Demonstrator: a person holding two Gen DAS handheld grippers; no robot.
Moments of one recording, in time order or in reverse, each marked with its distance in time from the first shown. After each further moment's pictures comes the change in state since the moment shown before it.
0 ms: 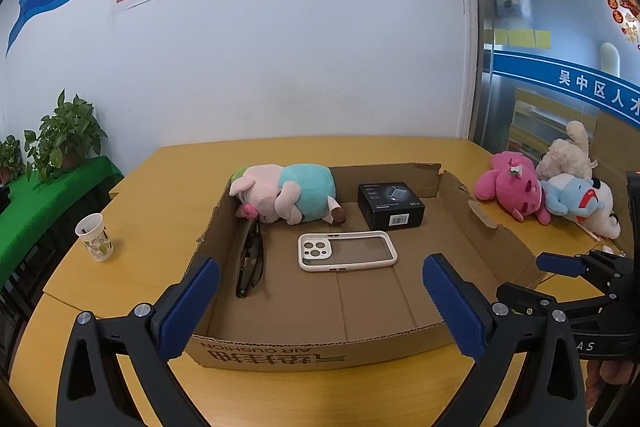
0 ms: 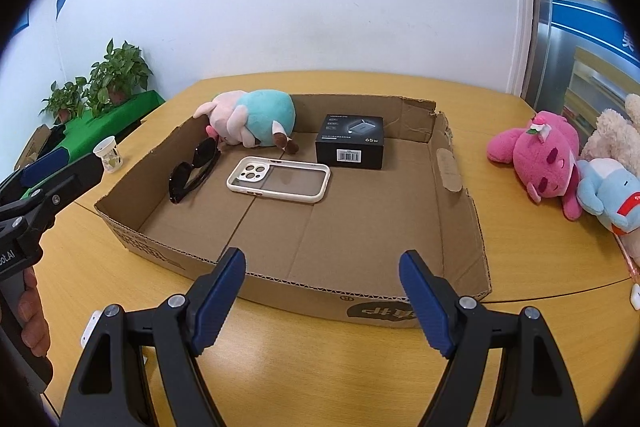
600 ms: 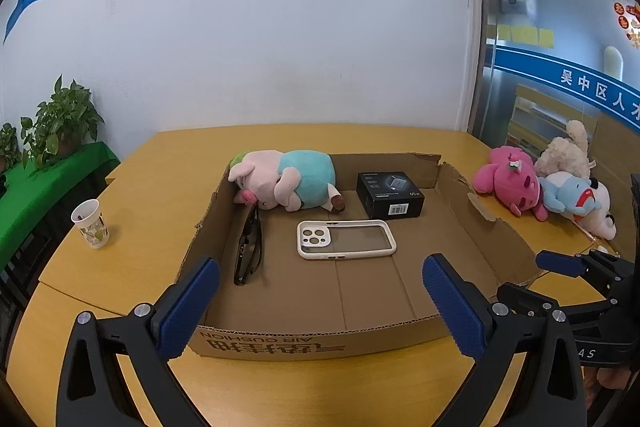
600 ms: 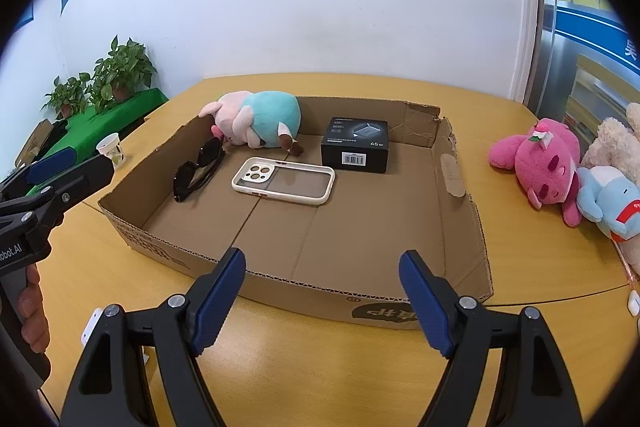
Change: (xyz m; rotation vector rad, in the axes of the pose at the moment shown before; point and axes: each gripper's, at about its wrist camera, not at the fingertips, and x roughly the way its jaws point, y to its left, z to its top) left arm 0.004 0.010 -0.002 -0.028 0.054 -0.019; right arm -0.005 0.008 -0.001 -0.023 -0.001 0.004
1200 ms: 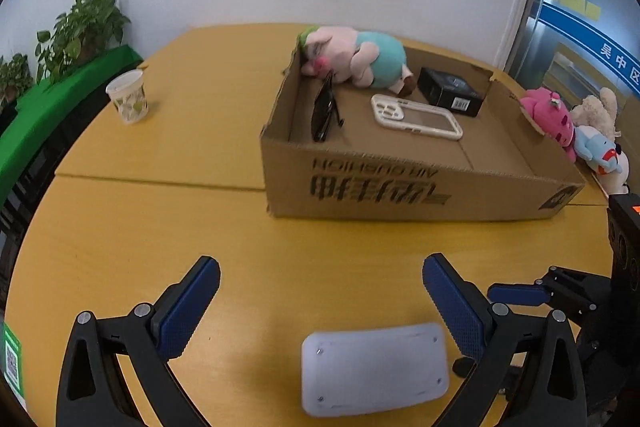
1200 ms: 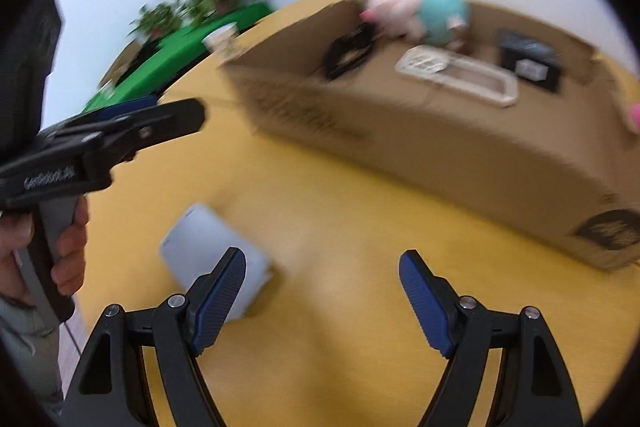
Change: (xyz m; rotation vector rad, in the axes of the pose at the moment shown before) left arm -0.002 0.100 -0.094 -0.106 0.327 0.042; right arm 0.049 0.127 -0.075 -0.178 0.313 0.457
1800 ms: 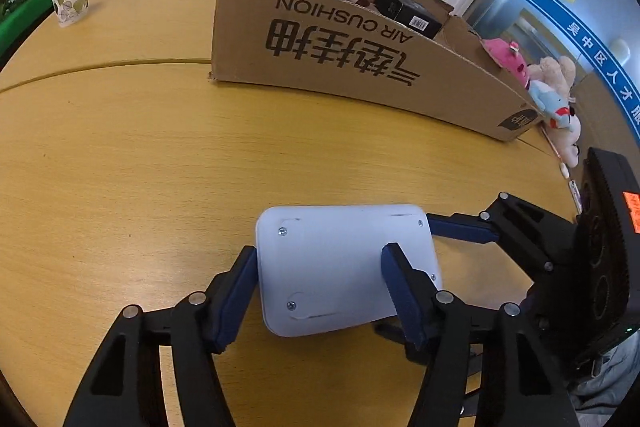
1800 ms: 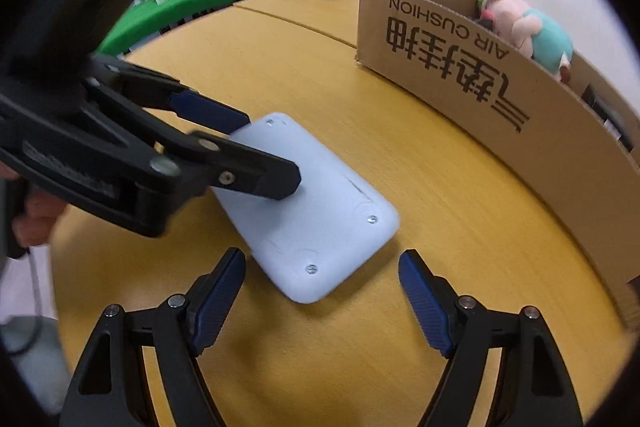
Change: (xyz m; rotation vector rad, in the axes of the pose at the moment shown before) left arm 0.029 0.009 -0.058 -0.016 0.228 -0.280; right arm 0.038 0.069 -0.033 -0.329 0.039 -0.114
